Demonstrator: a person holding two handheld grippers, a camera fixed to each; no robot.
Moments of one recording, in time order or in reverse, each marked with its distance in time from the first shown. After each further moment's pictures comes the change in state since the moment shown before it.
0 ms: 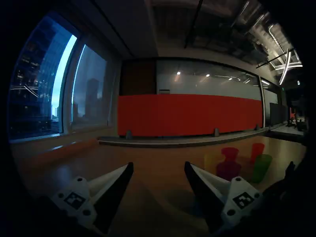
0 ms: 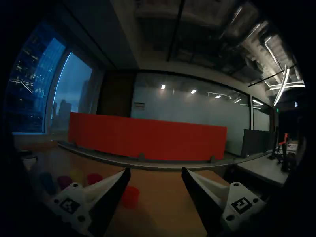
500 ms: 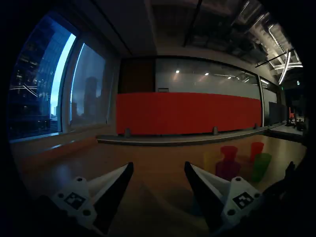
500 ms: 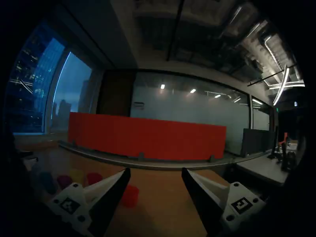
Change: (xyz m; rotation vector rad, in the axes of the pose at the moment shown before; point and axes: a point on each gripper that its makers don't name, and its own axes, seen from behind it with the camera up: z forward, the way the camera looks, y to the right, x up) left arm -0.004 0.002 0.001 -0.012 -0.010 0.000; right arm -0.002 0.003 -0.003 -0.003 -0.003 0.002
